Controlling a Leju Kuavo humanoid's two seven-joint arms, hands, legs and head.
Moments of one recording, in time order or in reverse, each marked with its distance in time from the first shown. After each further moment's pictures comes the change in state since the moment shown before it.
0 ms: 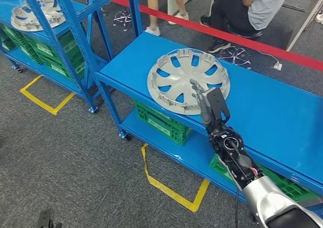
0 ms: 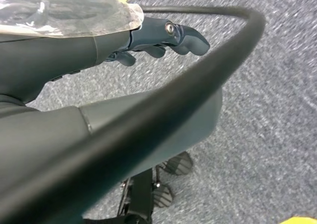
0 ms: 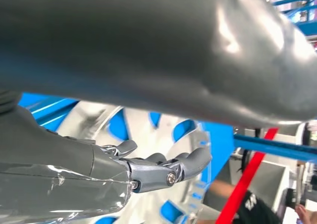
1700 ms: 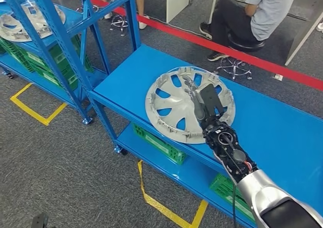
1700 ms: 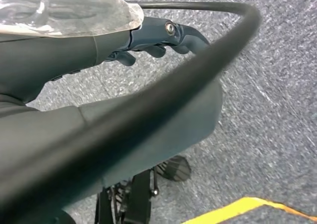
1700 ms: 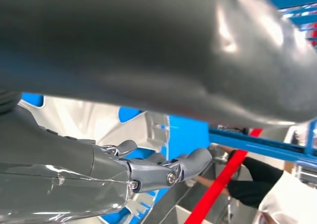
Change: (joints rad) left arm 0.001 0.005 0.000 0.002 0.021 -0.005 -0.021; right arm -0.025 0.020 0.003 0.023 0.018 0.022 -0.027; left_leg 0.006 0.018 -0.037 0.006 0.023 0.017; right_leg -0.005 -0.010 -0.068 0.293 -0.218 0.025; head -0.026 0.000
